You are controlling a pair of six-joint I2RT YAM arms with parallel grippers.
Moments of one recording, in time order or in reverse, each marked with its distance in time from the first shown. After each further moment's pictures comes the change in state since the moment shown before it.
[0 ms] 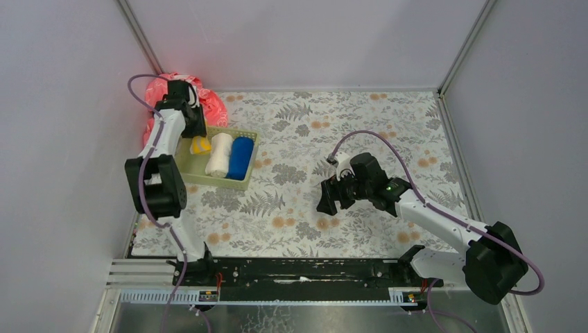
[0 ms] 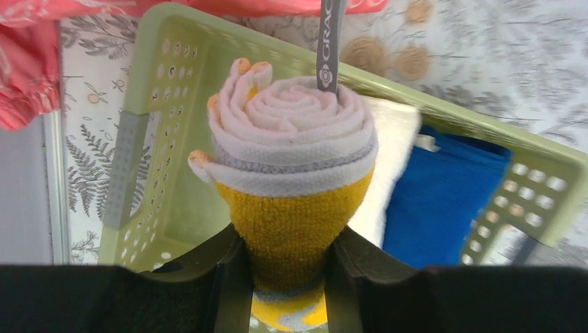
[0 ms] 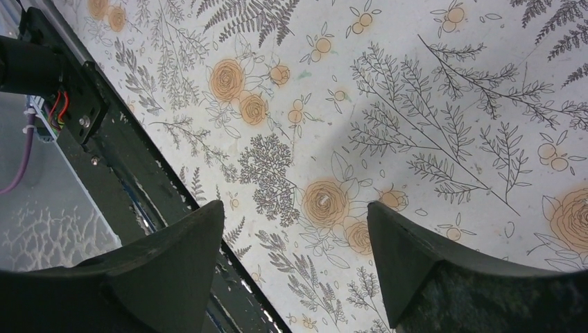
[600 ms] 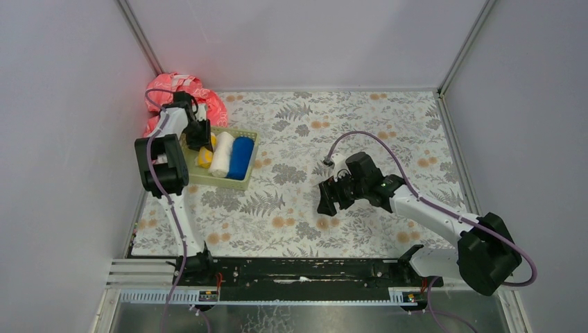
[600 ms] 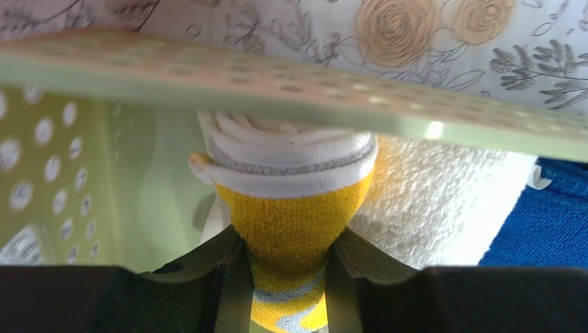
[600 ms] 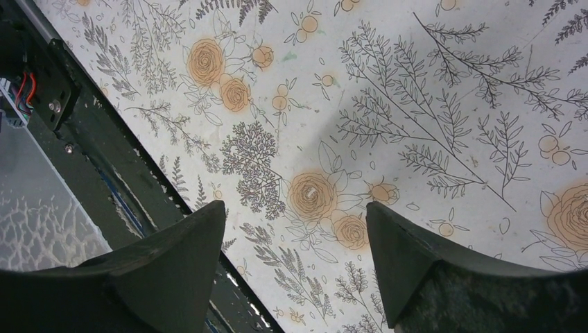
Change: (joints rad) left arm 0.068 0.355 0.124 -0.089 0.160 0.132; right arm 0.000 0.065 0.018 -0.038 0.008 -0.046
